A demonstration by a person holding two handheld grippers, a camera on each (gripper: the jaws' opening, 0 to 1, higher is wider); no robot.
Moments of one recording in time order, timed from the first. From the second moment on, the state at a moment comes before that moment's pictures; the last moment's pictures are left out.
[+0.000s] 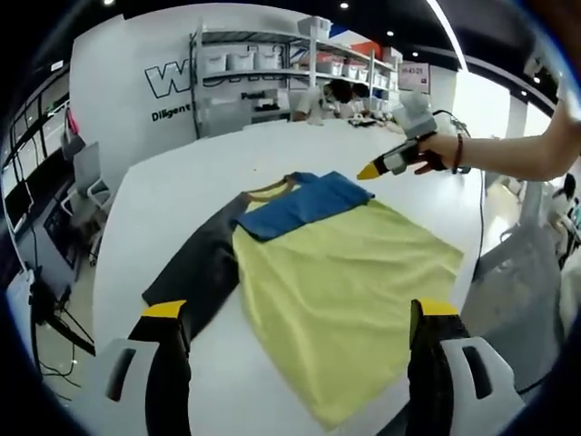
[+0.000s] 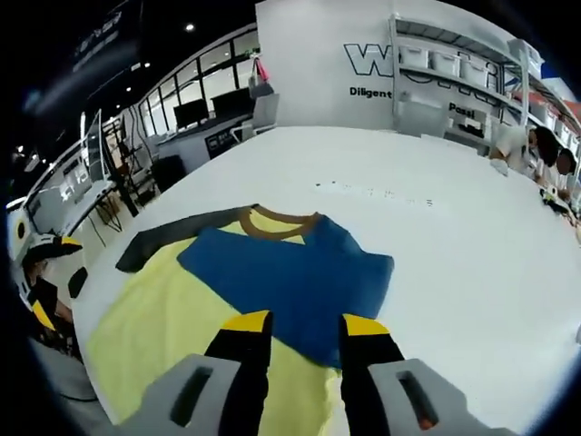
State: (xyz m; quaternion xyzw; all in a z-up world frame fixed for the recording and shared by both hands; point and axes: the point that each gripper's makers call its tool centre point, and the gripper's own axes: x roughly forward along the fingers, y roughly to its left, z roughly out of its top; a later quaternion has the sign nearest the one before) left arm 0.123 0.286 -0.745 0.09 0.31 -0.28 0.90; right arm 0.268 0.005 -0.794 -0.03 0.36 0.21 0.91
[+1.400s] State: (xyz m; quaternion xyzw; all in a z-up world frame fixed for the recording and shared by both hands) left arm 0.119 0.289 -0.746 0.09 0.32 -0.28 0.90; right arm 0.255 -0.037 -0.837 0.03 0.41 0.13 0.90
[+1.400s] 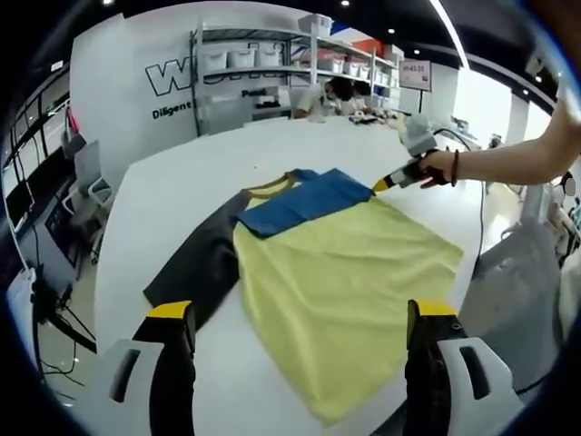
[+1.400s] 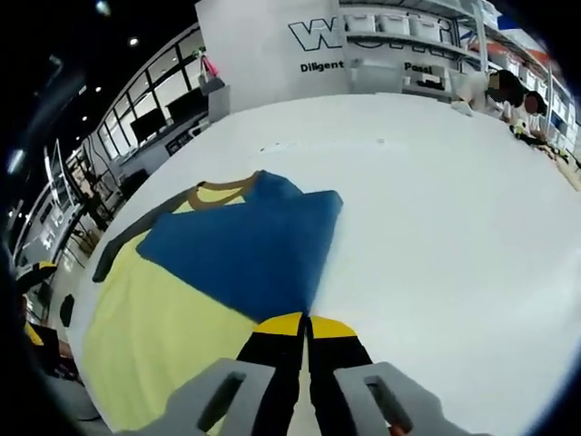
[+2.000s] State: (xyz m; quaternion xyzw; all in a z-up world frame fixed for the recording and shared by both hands) left arm 0.142 0.322 -0.751 0.07 0.31 -0.22 0.92; right arm 0.249 -0.016 -0.804 -0.04 0.35 0.19 0.92
